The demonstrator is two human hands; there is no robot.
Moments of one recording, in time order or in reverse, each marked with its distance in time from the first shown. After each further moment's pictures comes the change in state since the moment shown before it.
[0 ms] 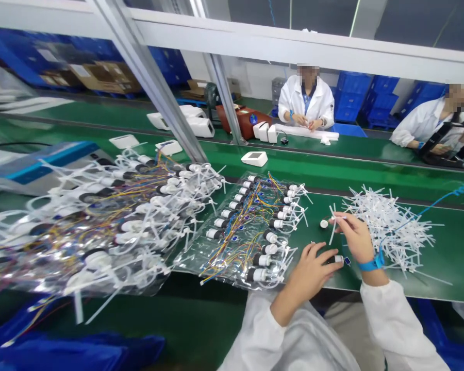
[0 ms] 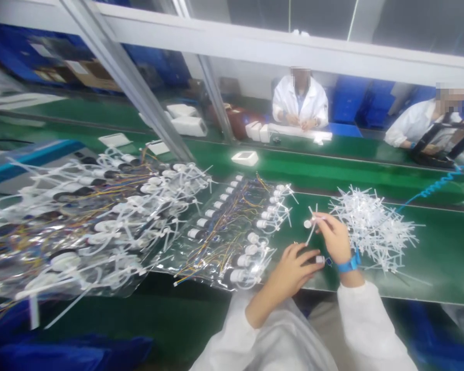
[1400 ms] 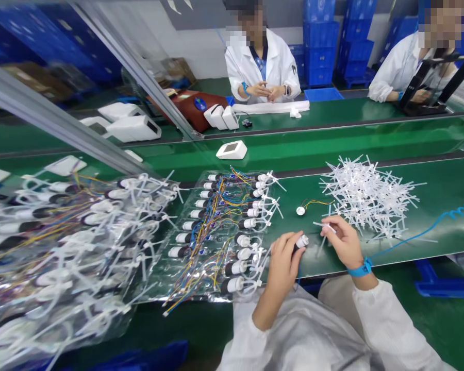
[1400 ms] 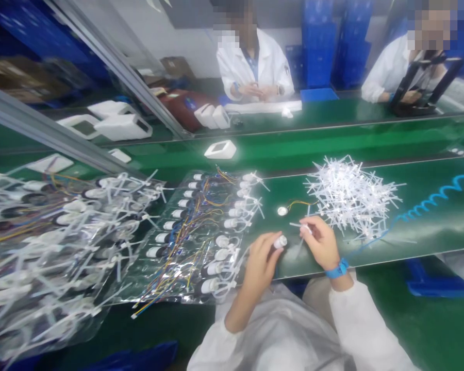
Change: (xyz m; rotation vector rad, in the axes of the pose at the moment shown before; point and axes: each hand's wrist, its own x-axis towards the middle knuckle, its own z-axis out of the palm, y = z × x) left_hand -0.013 -0.010 -0.005 -0.114 0.178 -0.280; right_hand -0.067 0.043 -0.006 0.173 0.105 -0.011
